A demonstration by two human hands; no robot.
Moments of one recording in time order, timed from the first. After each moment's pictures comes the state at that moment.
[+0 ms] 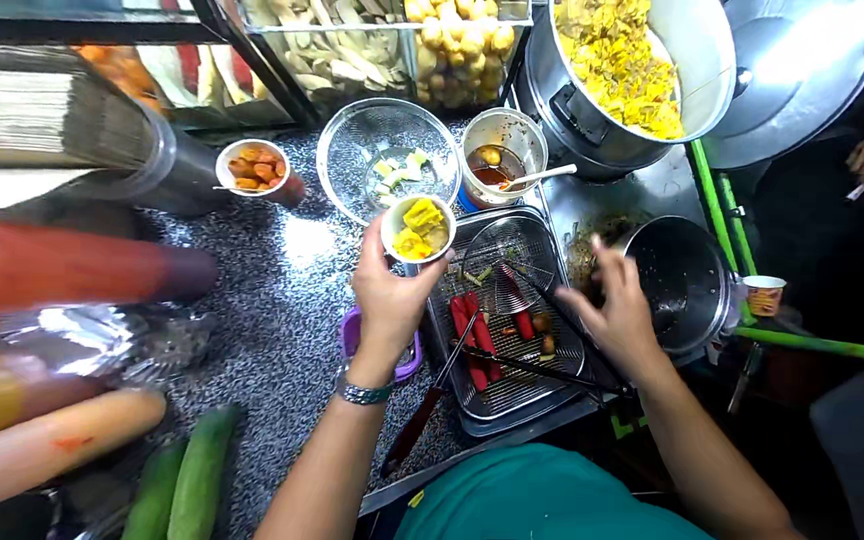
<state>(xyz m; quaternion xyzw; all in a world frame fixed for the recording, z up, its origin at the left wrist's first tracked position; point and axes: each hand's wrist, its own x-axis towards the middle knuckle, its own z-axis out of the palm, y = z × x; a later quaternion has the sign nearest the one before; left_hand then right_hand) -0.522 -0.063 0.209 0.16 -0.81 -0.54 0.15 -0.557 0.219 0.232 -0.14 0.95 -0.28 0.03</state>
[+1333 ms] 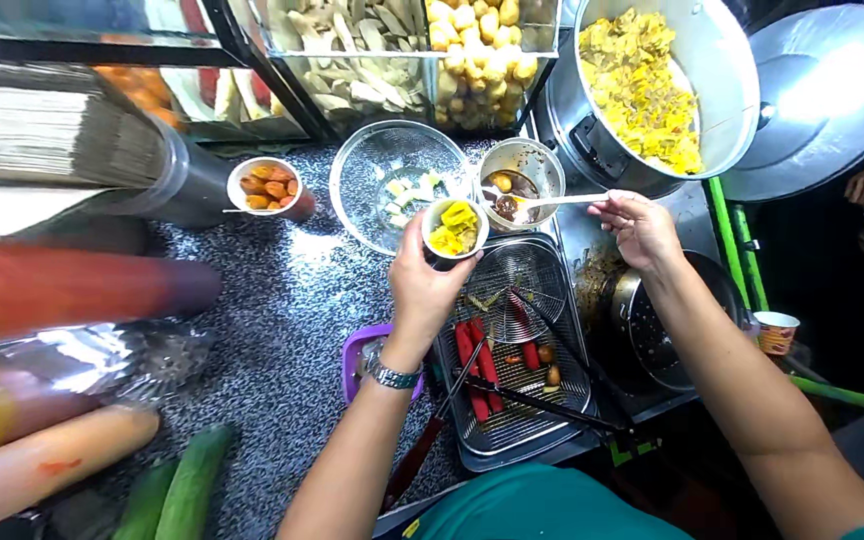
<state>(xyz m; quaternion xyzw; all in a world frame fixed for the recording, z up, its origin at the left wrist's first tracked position) -0.568 -0.052 0.199 0.14 -0.82 -0.53 0.15 -0.724 0.199 0.224 0.17 0.68 -0.70 0.15</state>
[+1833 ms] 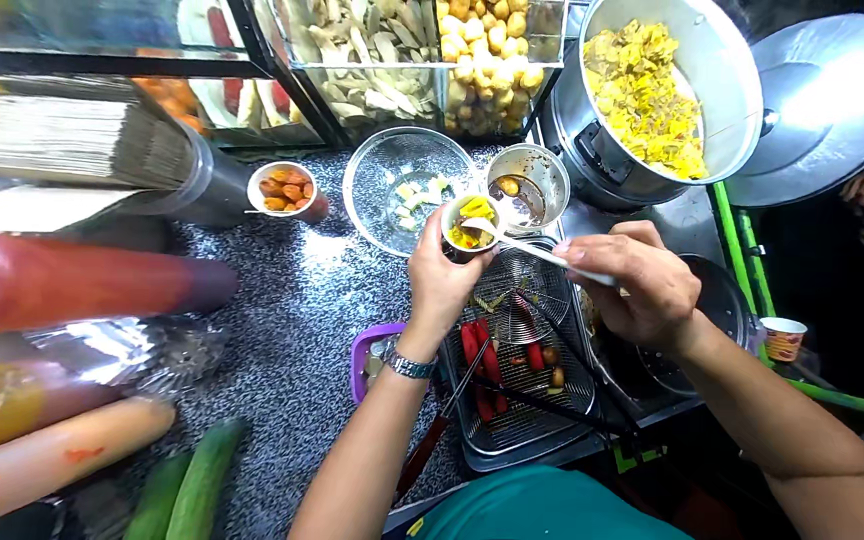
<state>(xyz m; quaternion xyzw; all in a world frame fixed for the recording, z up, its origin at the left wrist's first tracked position) -0.572 -0.046 0.209 0.12 -0.82 -0.54 0.15 -0.651 0.170 0.287 -0.54 0.73 -0.37 -0.19</state>
